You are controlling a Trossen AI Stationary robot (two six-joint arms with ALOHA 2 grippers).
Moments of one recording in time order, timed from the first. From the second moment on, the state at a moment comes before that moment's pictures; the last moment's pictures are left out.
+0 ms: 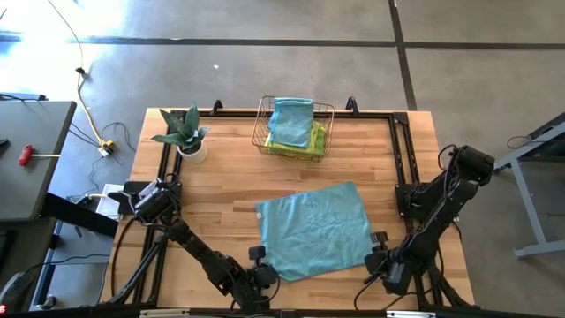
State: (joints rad) left arm -0.62 2.16 1.28 -0.16 -0.58 -0.70; right arm 1.02 1.52 0.81 -0.60 0.17 0.83
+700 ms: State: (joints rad) left arm -0.62 2.15 1.28 -0.14 -0.56 -0.71; right arm 1.08 1.51 0.67 -0.57 0.25 0.79
